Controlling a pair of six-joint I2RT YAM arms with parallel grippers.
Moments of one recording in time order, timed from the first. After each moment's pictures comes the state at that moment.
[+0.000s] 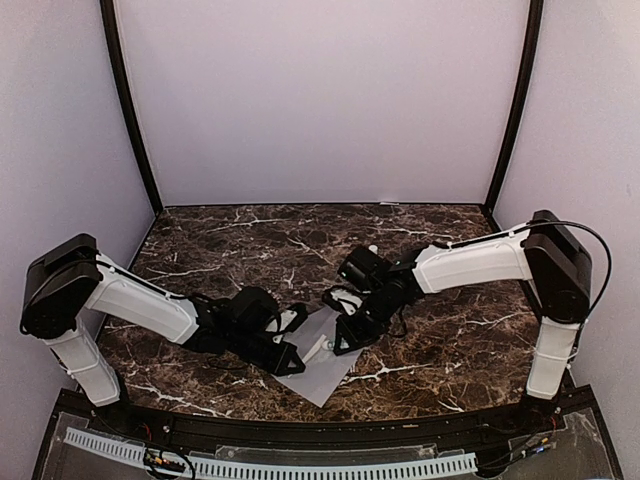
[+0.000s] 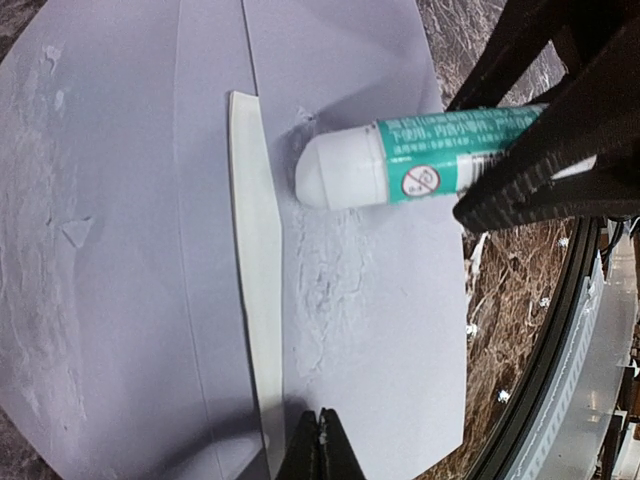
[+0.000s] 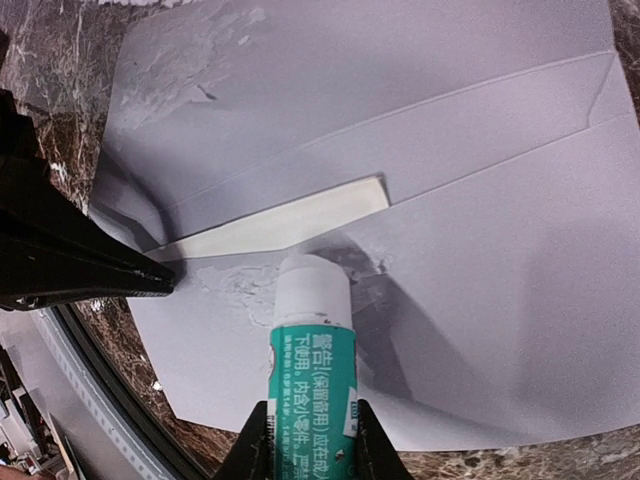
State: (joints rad) left arm -0.99 1.68 0.70 0.07 0.31 -0.54; right arm 0.95 1.88 1.21 -0.56 -0.37 0.39
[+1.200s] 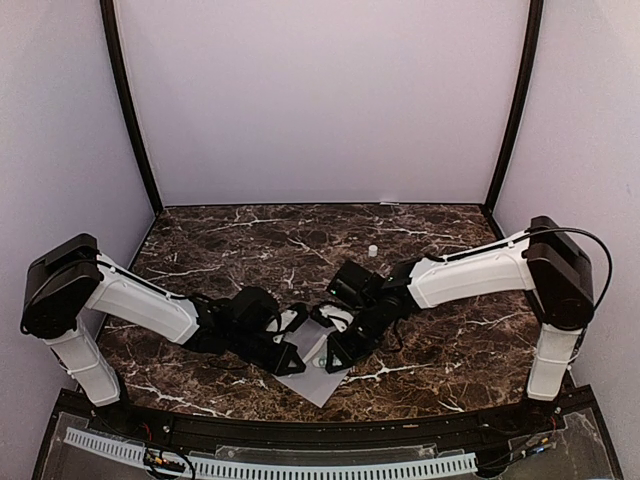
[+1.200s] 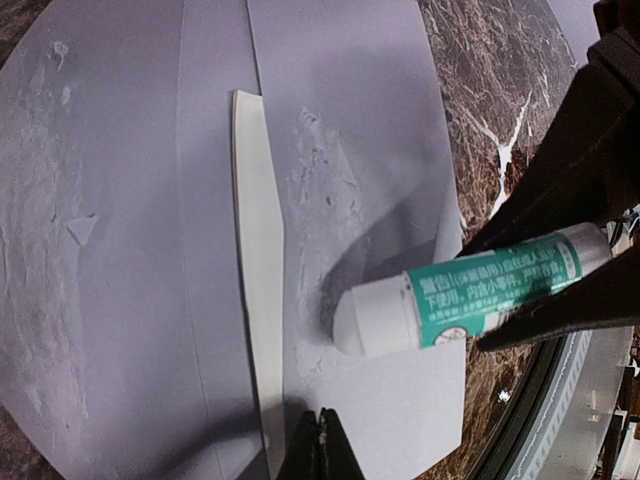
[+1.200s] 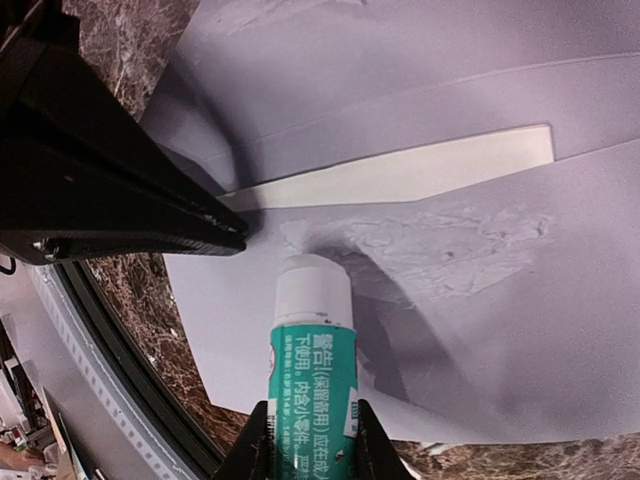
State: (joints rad) left arm -0.99 1.69 0.70 0.08 0.31 -0.54; right arm 1.04 1.87 1.19 -0.54 -0.39 0.40
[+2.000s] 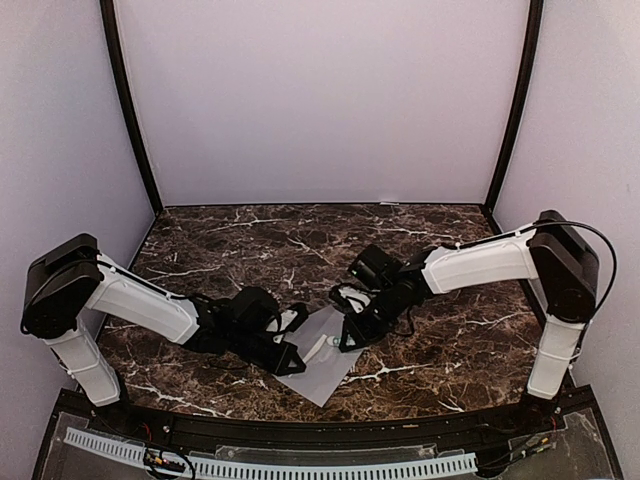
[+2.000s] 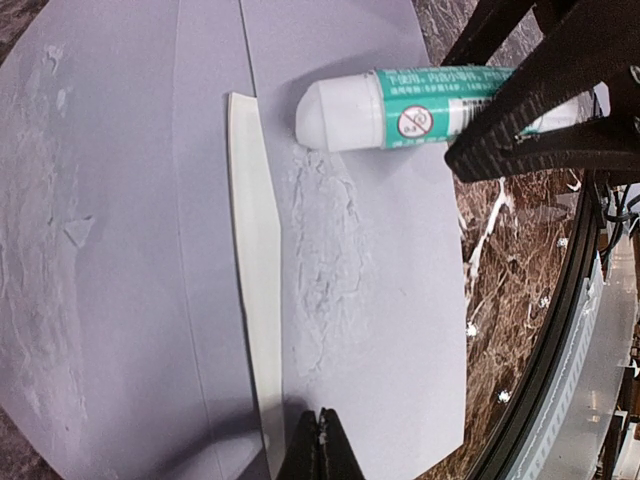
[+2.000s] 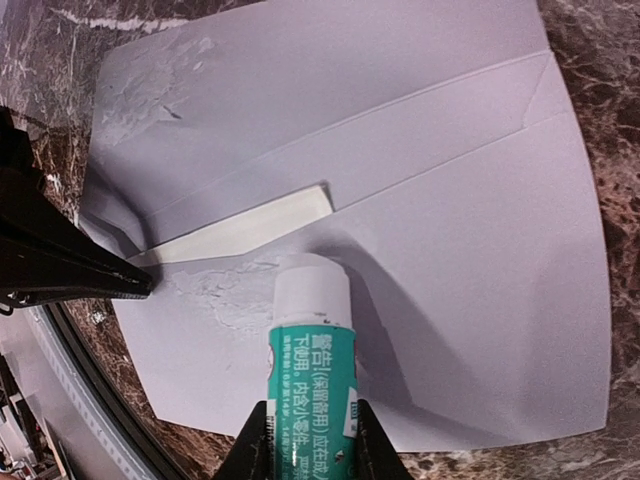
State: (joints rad) left arm -0.99 1.69 0.70 0.08 0.31 -0.54; right arm 0.91 1.85 1.14 -0.50 -0.37 0.36
